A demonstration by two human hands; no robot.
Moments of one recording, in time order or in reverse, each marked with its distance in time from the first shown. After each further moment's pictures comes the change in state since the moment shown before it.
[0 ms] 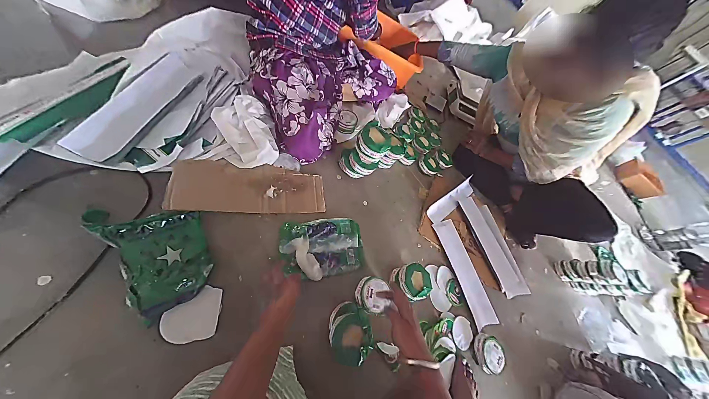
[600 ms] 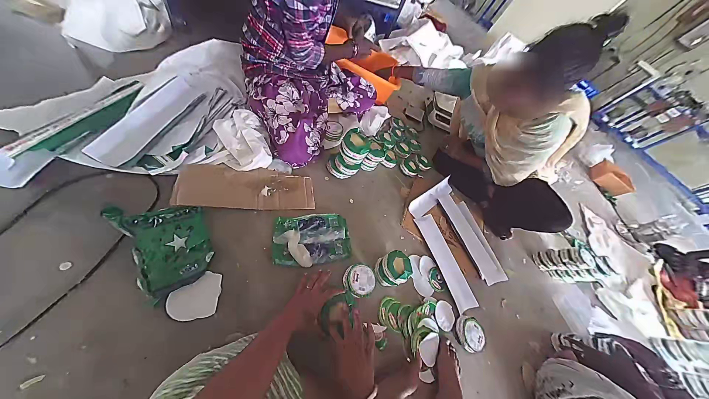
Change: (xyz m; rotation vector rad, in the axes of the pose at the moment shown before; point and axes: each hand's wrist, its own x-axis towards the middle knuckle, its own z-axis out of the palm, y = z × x) left_hand -0.025 -0.059 0.024 0.916 -0.783 0.713; right_hand -0.097 0.047 0.095 -0.746 0.247 -0.507
